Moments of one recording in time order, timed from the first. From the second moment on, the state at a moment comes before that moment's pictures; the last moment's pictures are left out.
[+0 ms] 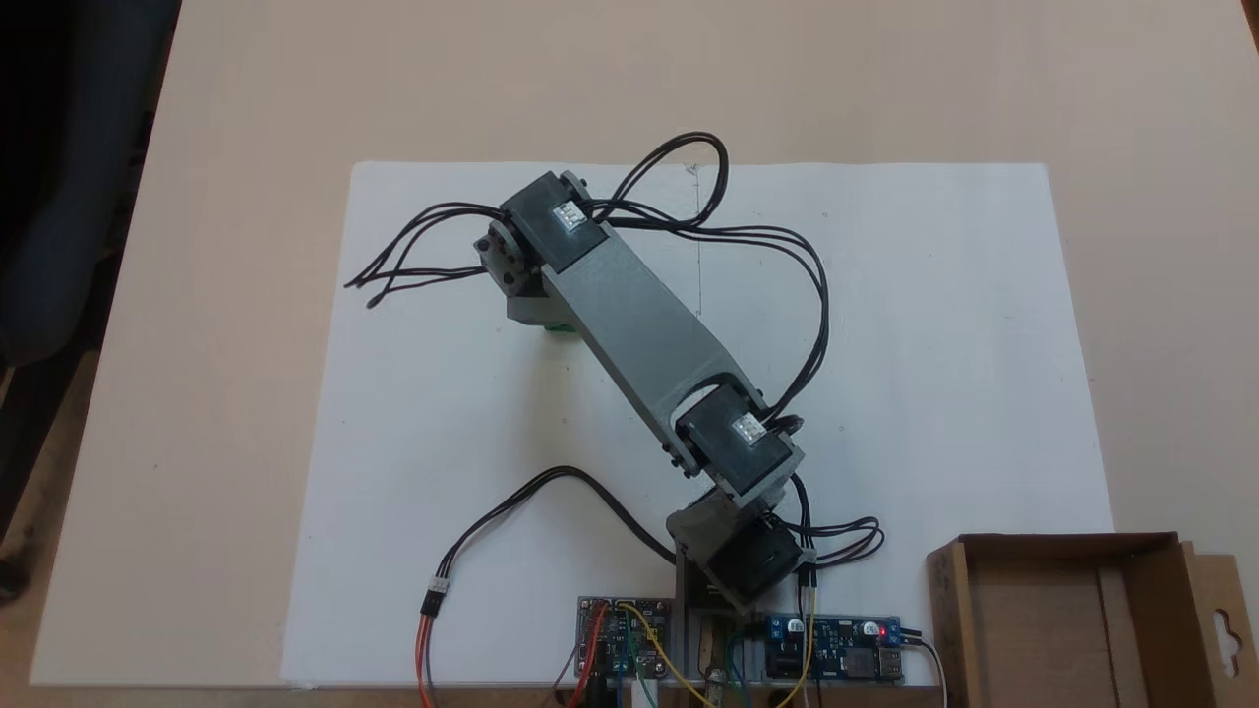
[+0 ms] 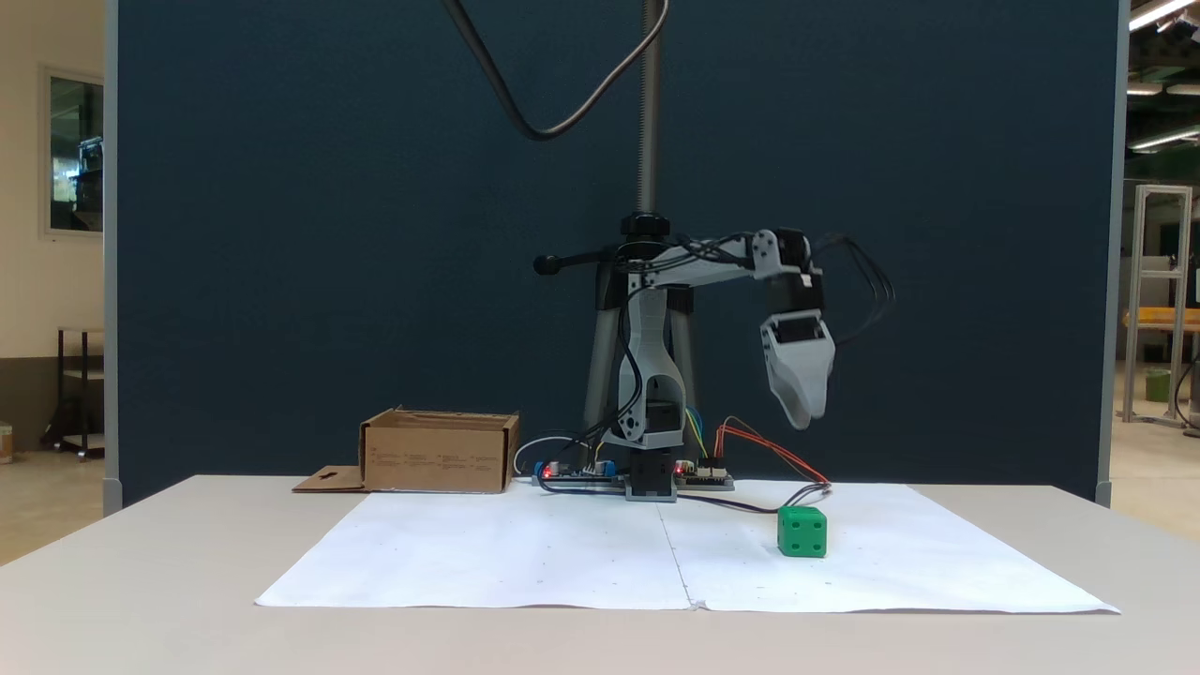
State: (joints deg) arm -40.1 88.2 54.1 81.7 38.8
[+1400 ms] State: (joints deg) arm -36.1 72.4 54.0 80.9 38.9
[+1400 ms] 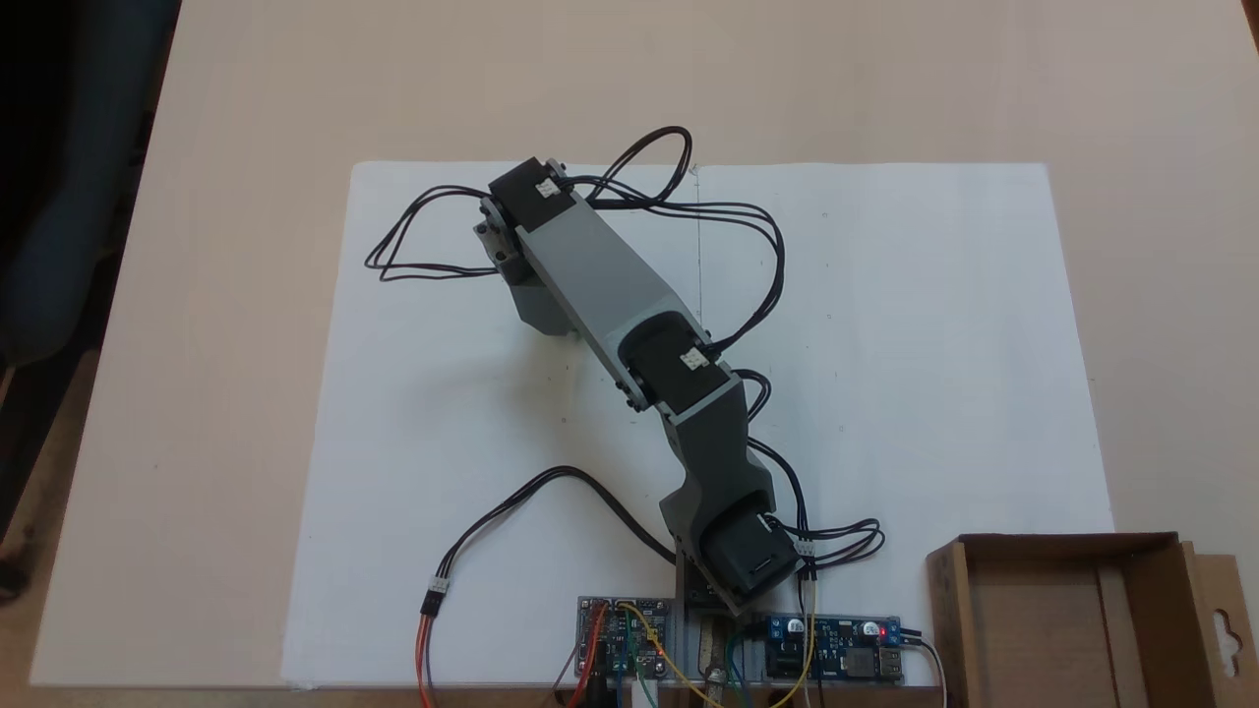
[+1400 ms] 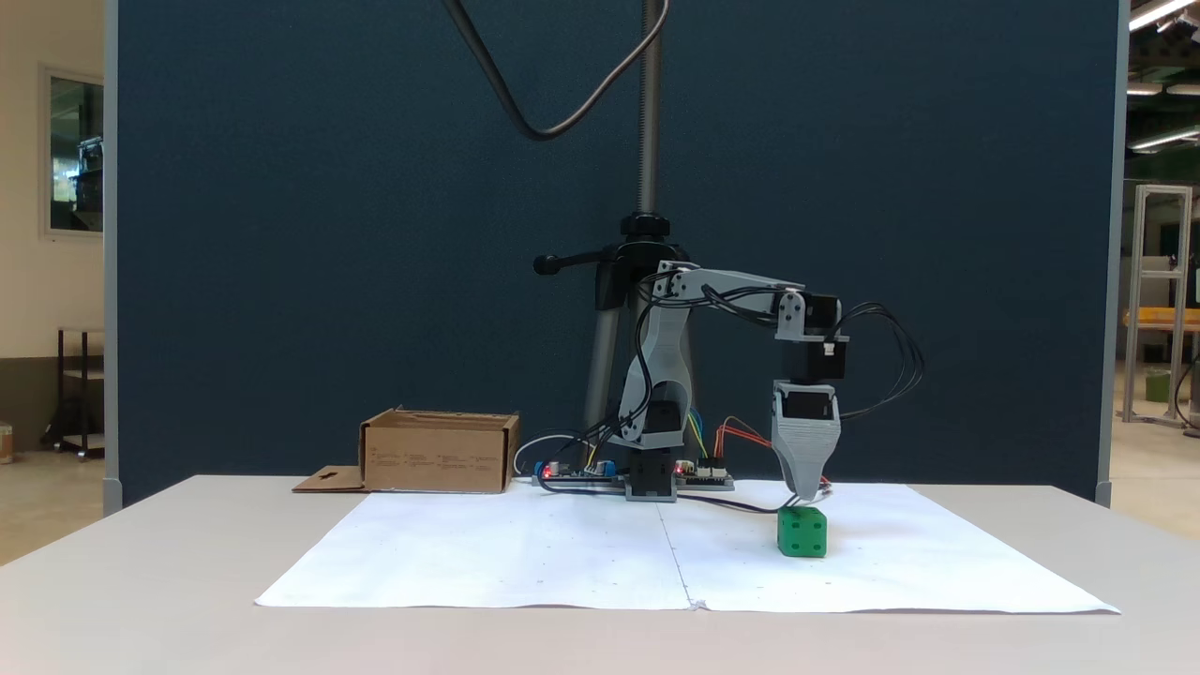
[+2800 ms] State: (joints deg) arm -35.0 62.2 53.1 80.2 38.9
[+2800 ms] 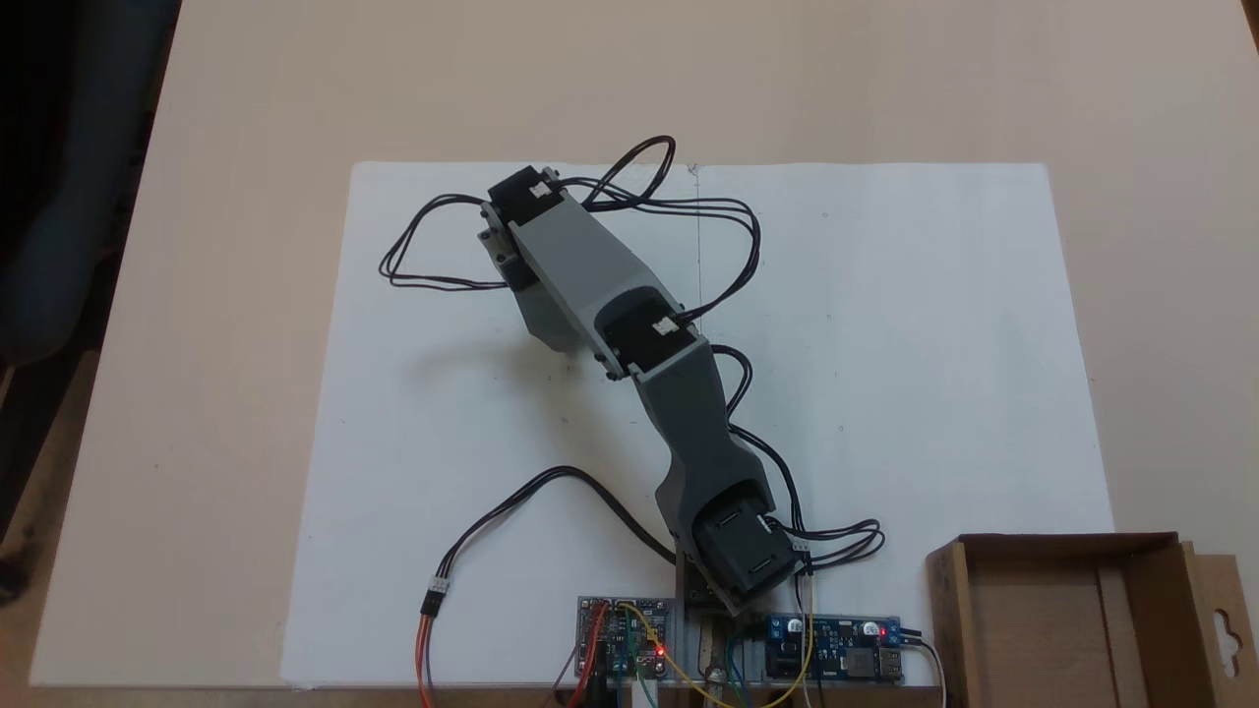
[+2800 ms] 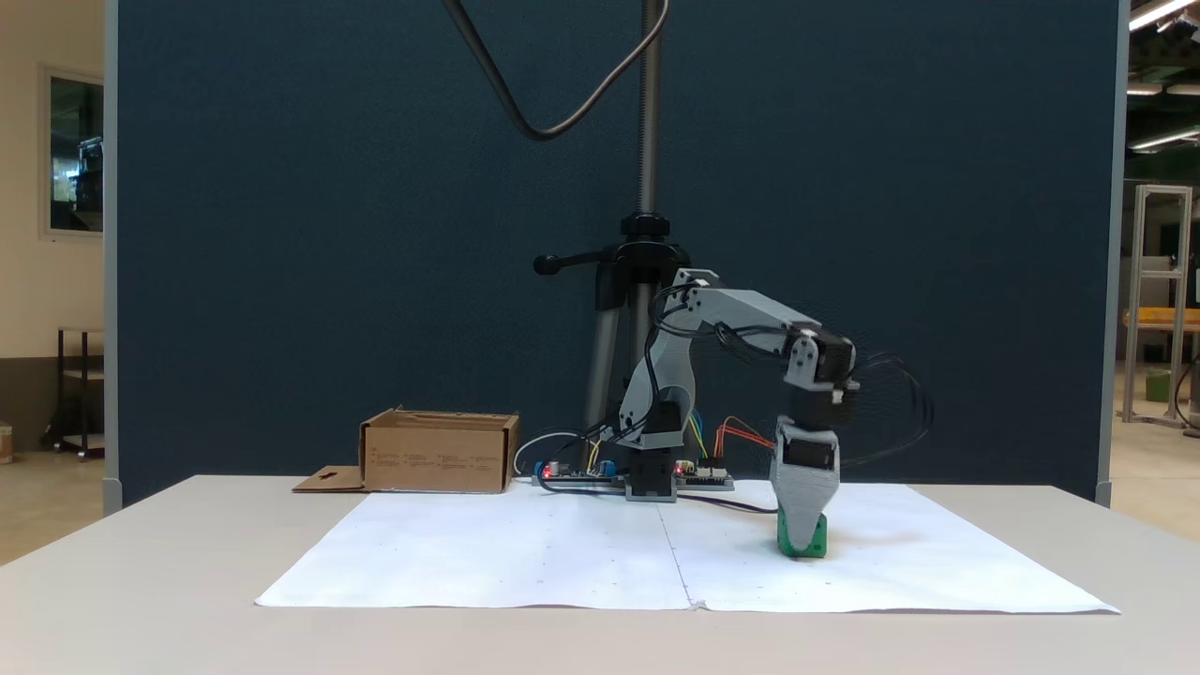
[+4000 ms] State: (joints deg) arm -32.1 80.1 53.2 78.8 38.9
